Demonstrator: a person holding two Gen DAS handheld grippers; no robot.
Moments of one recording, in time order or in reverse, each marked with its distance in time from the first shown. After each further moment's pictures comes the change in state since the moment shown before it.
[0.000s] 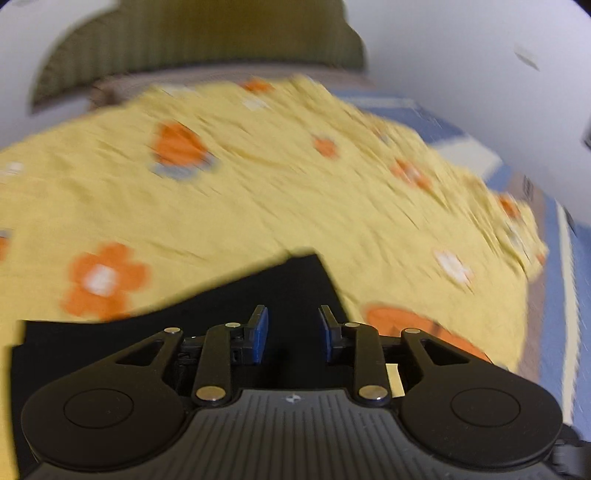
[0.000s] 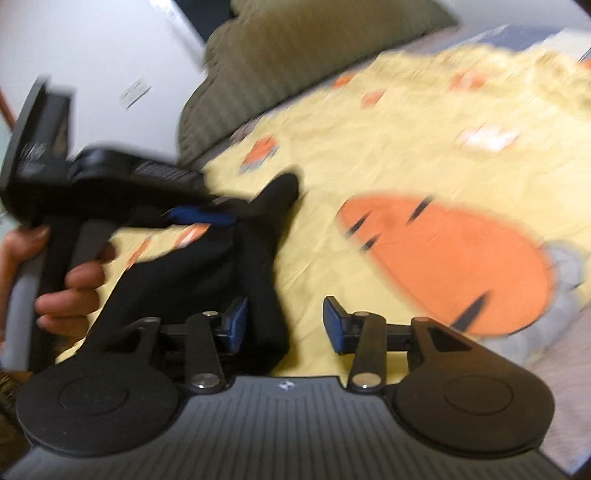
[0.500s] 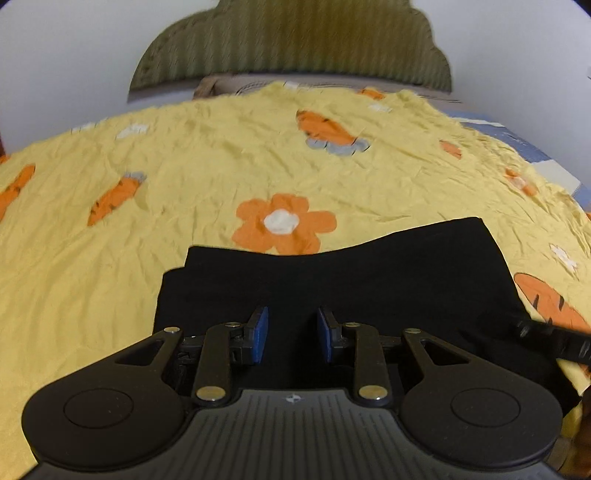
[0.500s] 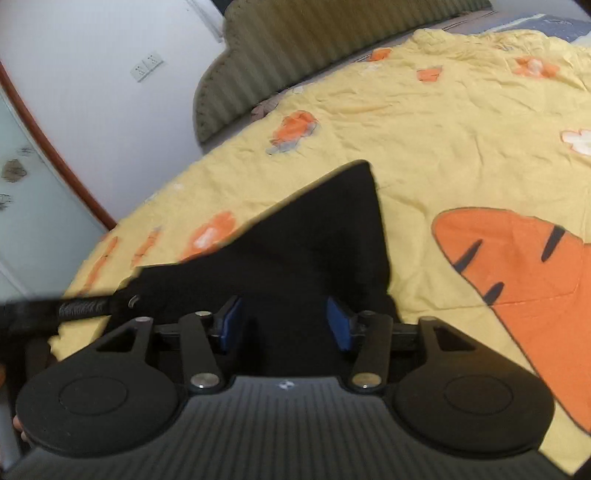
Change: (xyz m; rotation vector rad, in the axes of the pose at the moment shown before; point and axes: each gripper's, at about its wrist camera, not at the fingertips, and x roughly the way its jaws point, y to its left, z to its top) left arm -0.016 0.098 -0.067 -0.067 -0.044 0.237; right arm 0.099 0.038 0.032 -0.021 0.112 0.083
